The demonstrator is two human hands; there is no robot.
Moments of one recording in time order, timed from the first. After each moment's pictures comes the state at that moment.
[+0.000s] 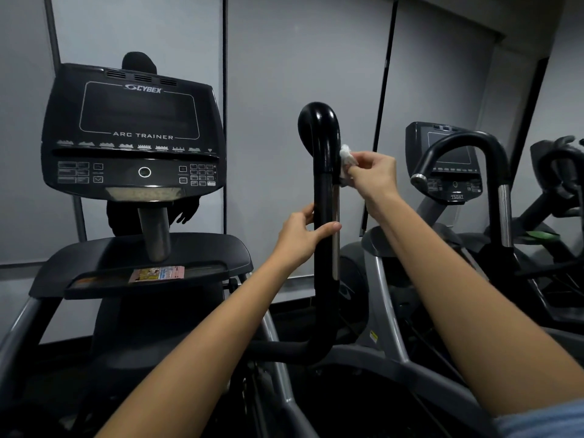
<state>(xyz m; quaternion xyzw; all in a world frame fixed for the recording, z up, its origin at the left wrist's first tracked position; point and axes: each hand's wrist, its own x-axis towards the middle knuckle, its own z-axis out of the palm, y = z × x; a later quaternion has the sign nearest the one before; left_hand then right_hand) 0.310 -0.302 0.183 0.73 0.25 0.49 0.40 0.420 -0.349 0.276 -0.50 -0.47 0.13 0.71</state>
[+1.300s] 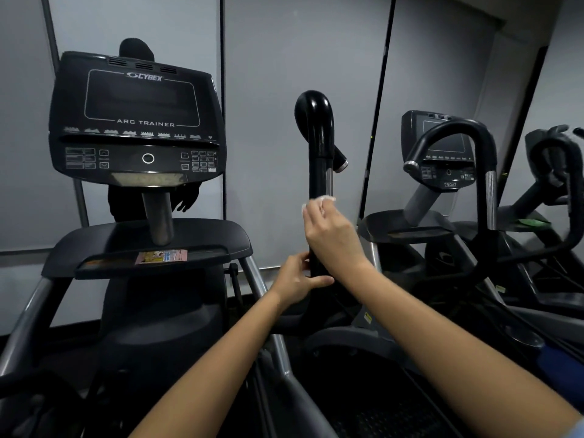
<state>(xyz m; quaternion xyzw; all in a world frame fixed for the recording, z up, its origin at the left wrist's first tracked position) 0.293 -0.340 0.102 0.77 0.30 0.39 0.40 0.388 -0.375 0.163 -0.54 -0.57 -0.61 0.08</state>
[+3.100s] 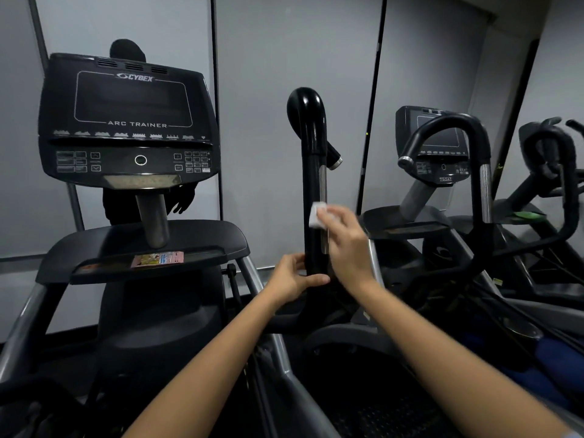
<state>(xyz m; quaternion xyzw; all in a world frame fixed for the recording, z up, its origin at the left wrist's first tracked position) 0.294 -0.339 0.100 0.75 0.29 0.38 0.45 0.410 -0.382 0.134 -0.50 -0.63 -0.25 0.53</state>
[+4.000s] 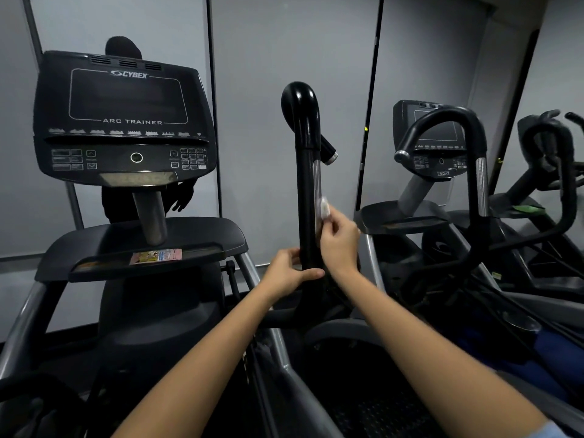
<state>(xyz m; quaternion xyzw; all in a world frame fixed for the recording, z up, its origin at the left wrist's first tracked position) 0.293 -0.344 0.103 0.76 0.31 0.37 0.44 0.398 -0.372 0.137 -0.54 -0.50 -0.06 0.68</state>
